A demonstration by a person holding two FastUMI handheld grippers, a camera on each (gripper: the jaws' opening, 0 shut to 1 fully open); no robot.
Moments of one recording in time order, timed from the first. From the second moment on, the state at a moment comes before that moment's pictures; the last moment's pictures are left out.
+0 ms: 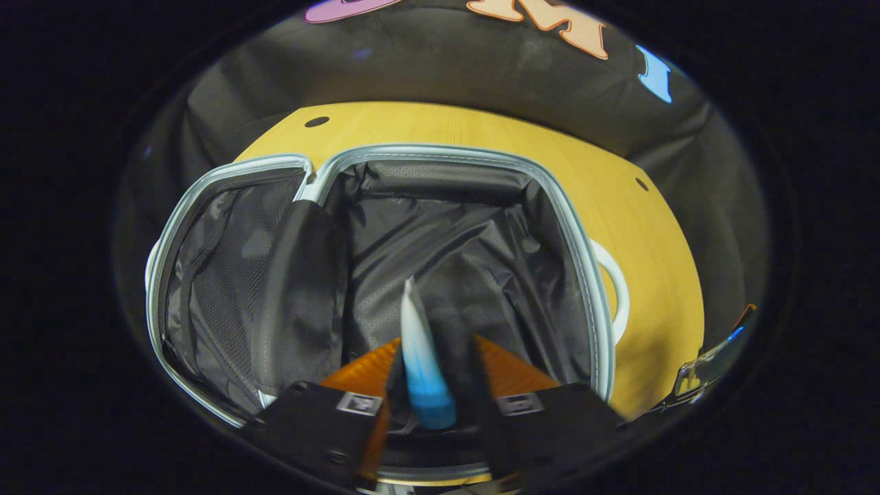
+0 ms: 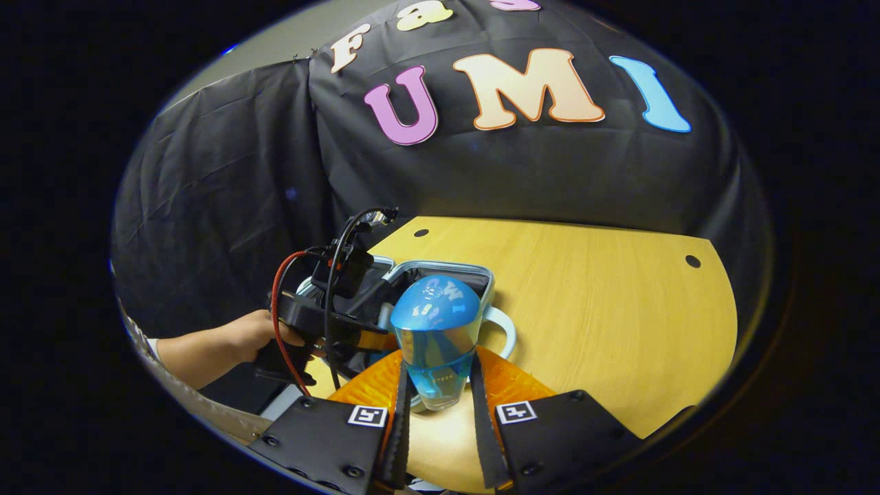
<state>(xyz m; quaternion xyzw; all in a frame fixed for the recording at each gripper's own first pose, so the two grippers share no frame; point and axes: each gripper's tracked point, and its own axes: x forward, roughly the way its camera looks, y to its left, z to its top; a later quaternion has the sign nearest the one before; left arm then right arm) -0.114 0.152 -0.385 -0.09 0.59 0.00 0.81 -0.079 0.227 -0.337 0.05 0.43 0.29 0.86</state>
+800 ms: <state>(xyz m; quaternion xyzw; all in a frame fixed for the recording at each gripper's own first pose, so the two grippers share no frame) -0.063 0.283 -0.269 -0.10 0.41 0.03 0.90 -0.105 0.331 -0.458 0.04 0.55 0.27 0.79</state>
